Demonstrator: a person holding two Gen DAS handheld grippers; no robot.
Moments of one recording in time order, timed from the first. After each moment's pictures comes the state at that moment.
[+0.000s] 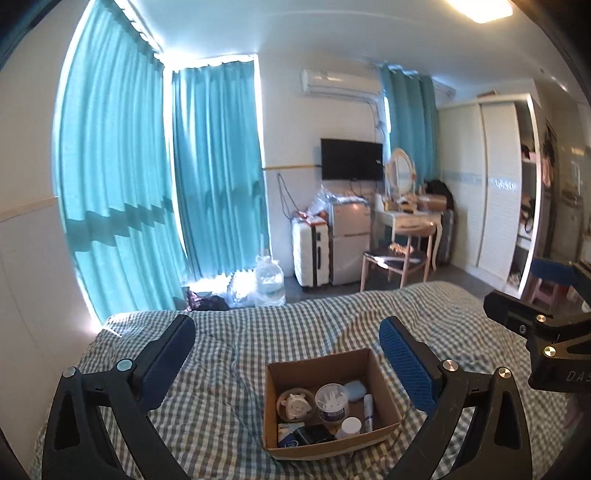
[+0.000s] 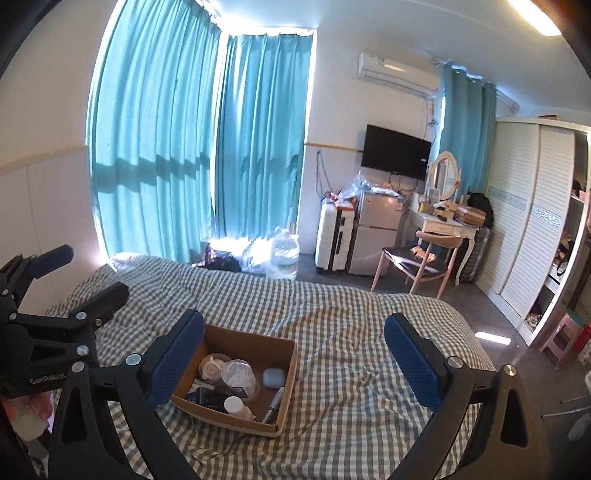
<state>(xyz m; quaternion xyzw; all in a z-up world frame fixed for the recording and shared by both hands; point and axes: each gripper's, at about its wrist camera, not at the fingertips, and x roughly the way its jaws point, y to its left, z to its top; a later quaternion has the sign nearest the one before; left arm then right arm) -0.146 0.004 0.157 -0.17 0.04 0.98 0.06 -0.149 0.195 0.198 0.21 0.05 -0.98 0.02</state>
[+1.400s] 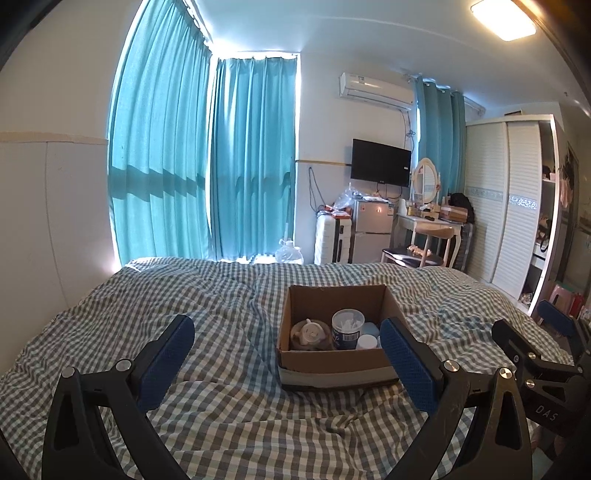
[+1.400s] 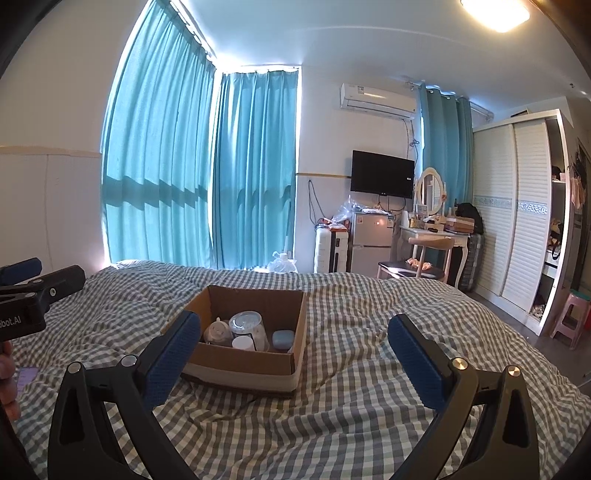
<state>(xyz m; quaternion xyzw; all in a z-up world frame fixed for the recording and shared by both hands) -0.048 -0.027 0.035 -0.16 -0.01 0.99 0.01 -0.047 0.190 0.031 0.12 0.02 -0.99 0.01</state>
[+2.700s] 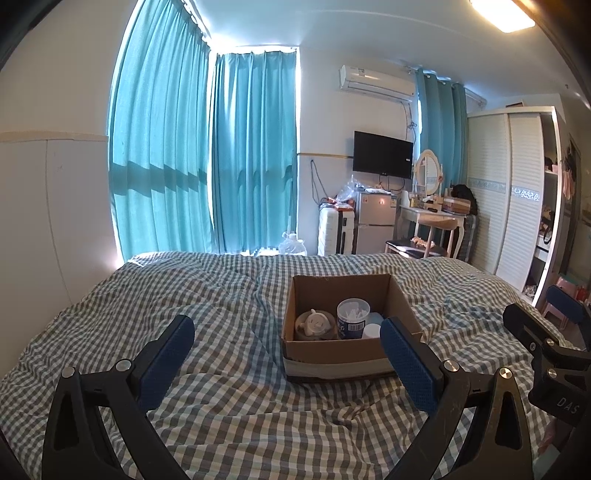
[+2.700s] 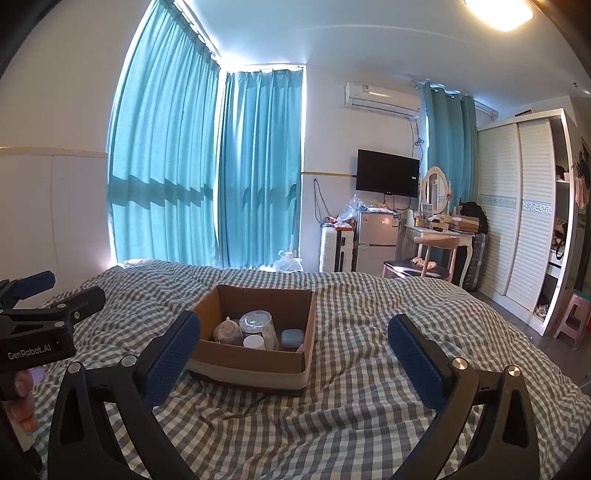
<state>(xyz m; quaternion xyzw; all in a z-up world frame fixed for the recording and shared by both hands) -0.047 -0.026 0.026 -0.17 -0.01 0.98 0.01 -0.040 0.182 0.035 0.12 0.02 -0.99 0.02</state>
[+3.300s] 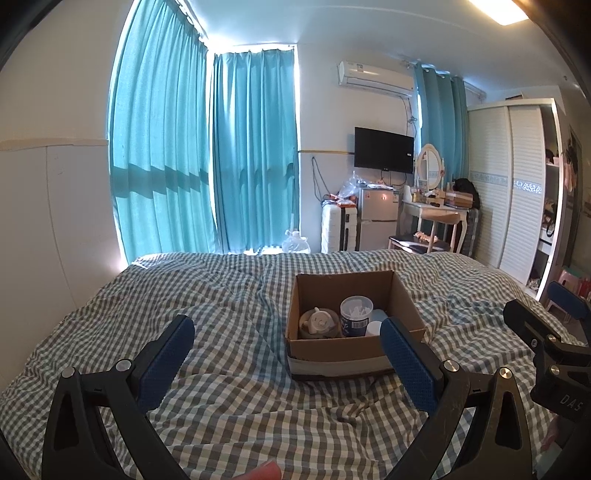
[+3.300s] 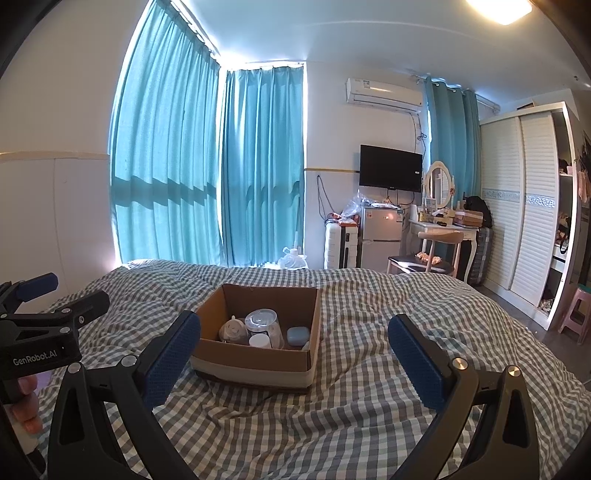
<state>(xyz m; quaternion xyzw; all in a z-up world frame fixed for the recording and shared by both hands) -0.049 -0.025 0.029 -0.18 0.01 0.98 0.00 -0.041 0.181 0.037 0.13 0.01 -0.99 0.03</state>
